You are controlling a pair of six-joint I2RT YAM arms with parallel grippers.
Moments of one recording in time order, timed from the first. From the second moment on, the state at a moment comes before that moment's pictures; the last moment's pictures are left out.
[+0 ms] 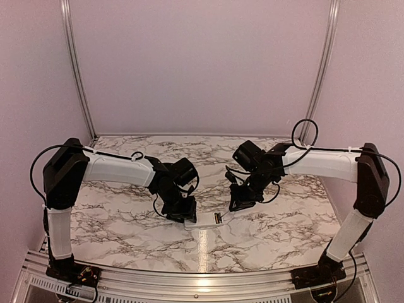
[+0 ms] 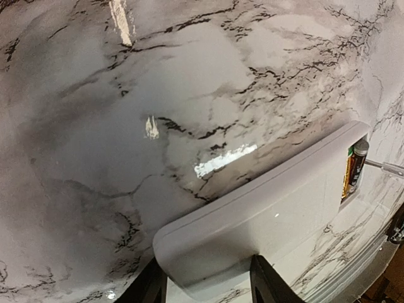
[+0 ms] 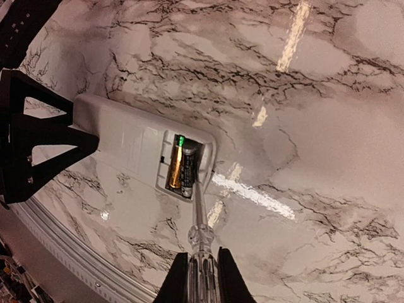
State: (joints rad) left arm -0.92 2.03 1.39 -0.63 0.26 -0.74; right arm 0.75 1.68 1.21 -0.78 -0.27 0.48
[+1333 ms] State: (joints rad) left arm -1.00 1.90 1.44 -0.65 0.09 -0.17; right arm 0.75 1.78 1.36 -0.94 -0.20 0.36
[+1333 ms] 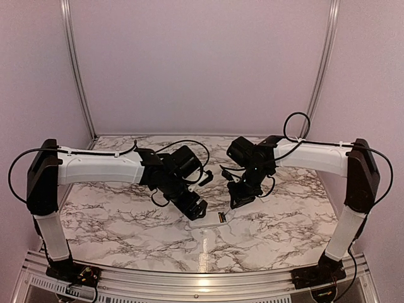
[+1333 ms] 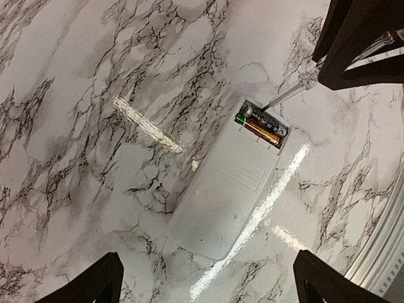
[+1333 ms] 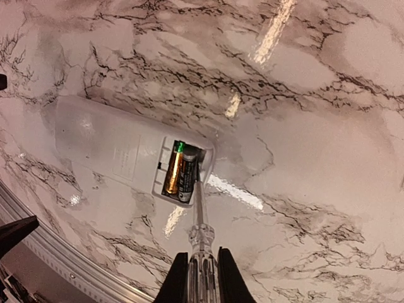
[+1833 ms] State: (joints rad) left arm -1.00 1.64 1.10 -0.30 0.09 0.22; right arm 0.76 1.79 1.38 -0.95 -0.20 0.35
